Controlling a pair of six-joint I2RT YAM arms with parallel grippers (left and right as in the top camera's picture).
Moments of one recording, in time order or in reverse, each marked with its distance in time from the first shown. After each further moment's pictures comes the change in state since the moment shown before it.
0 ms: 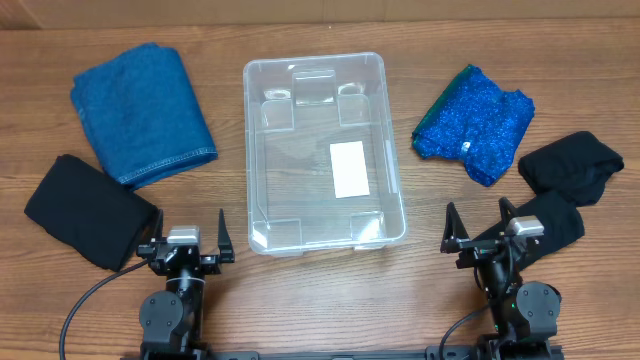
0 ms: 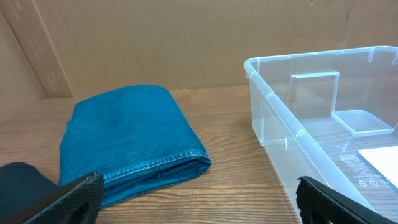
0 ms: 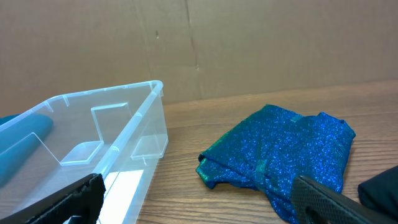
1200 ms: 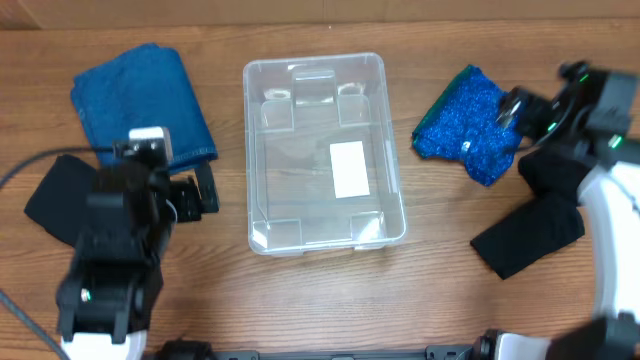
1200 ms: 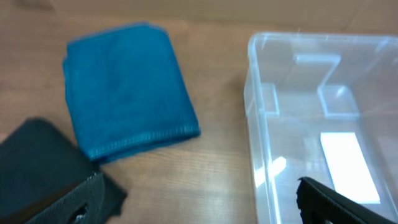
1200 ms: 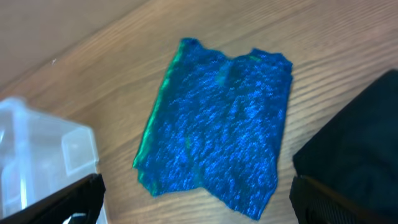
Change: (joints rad) left arm 0.000 0.895 1.059 -0.734 0.005 -0.195; right arm -0.315 1.503 1.313 -0.661 -0.127 0.066
